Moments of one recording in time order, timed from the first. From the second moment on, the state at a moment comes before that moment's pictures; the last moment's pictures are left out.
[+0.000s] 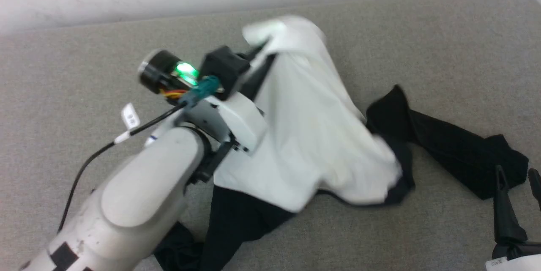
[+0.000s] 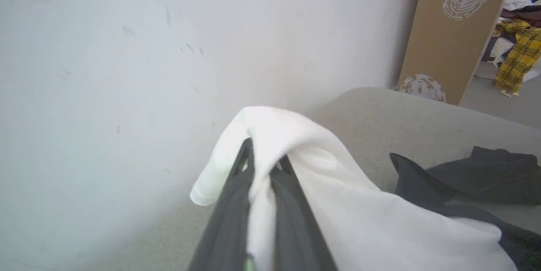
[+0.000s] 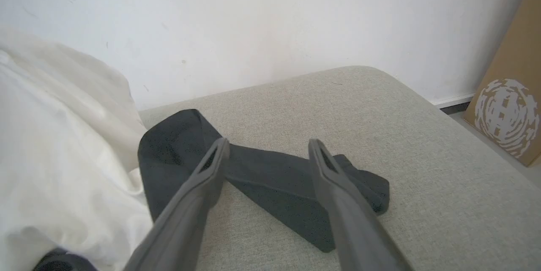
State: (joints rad) left arm -0.74 0.37 -0.74 0.08 -0.45 0.08 0.10; right arm 0.26 -0.05 -0.22 -0.34 0.33 0.13 -0.01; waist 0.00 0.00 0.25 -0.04
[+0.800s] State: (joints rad) left arm -0.58 0.37 -0.68 0.23 -0.53 0.17 0.01; right arm 0.26 -0.05 -0.19 -0.35 0.31 0.13 0.04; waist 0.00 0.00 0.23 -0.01
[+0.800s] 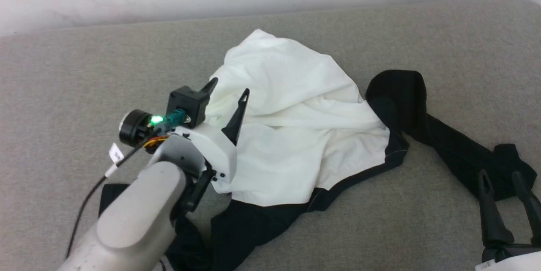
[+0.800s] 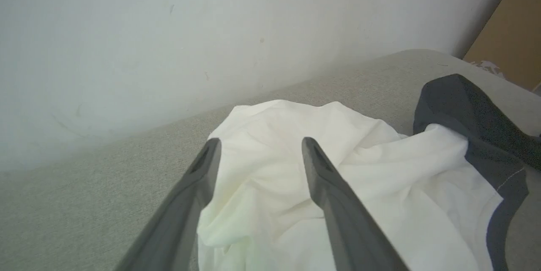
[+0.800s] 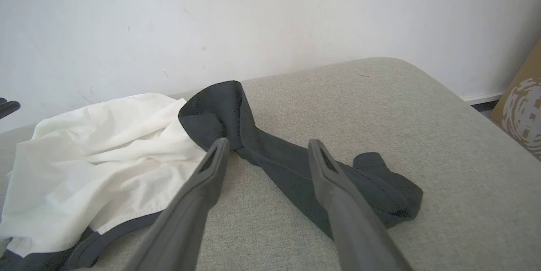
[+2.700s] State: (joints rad) left arm -0.12 0.52 -0.37 -0.17 -0.77 0.36 -0.12; right arm 0.26 -0.05 -0.18 -0.36 0.29 0.13 0.10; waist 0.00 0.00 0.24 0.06
